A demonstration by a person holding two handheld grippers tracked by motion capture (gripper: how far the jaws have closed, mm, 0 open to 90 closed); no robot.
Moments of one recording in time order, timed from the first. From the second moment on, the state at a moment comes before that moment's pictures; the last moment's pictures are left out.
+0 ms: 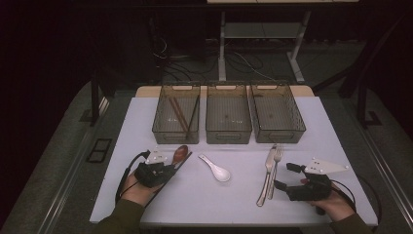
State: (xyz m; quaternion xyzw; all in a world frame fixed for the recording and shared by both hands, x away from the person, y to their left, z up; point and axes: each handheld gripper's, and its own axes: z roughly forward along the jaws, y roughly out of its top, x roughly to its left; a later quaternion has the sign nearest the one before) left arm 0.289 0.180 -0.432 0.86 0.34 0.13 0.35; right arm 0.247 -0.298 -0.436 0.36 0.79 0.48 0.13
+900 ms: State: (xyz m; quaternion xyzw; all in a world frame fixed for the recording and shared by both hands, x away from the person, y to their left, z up) left arm 0.290 0.175 -0.441 0.87 0.35 0.11 0.33; right arm 0.247 -0.298 -0.436 0.36 0.79 0.48 0.13
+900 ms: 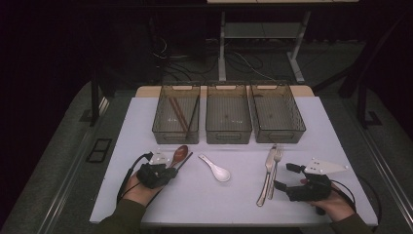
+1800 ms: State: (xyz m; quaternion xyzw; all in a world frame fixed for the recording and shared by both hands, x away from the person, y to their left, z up) left arm 0.291 0.172 -0.441 0.86 0.37 0.10 0.34; right arm 0.247 -0.297 -0.436 0.35 0.79 0.48 0.13
